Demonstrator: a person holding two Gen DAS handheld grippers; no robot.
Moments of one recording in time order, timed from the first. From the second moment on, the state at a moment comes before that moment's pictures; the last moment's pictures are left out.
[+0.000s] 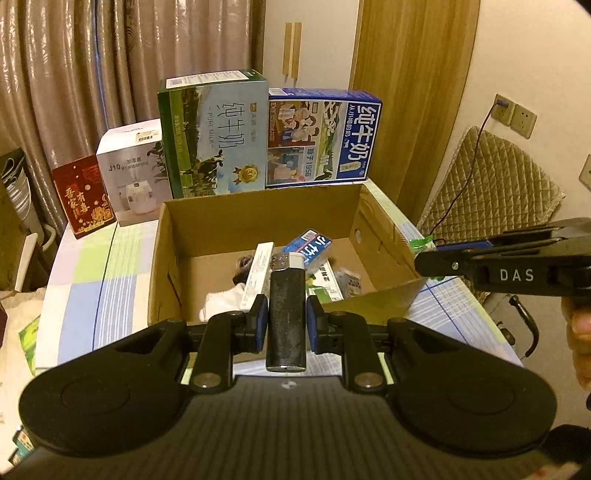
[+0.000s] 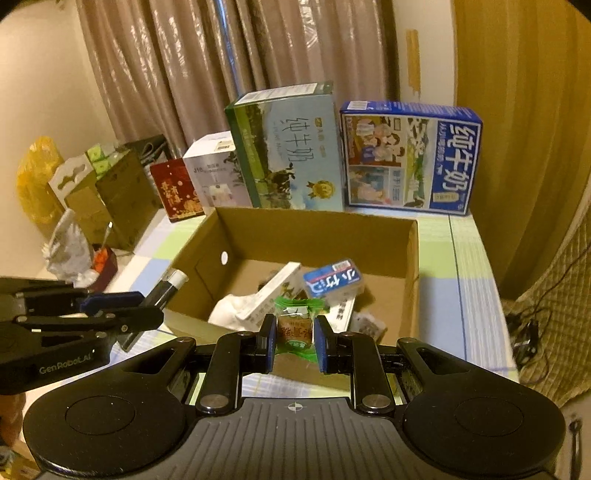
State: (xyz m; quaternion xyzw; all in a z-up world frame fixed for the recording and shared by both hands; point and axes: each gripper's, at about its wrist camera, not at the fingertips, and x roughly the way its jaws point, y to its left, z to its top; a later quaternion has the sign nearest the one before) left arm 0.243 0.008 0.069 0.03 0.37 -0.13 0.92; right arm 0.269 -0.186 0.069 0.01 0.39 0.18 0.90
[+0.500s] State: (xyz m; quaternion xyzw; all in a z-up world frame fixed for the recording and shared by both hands) left arm 0.306 0.006 0.057 0.06 0.40 -0.12 0.91; right arm 0.321 -0.184 0.053 0.02 0.42 0.19 0.89
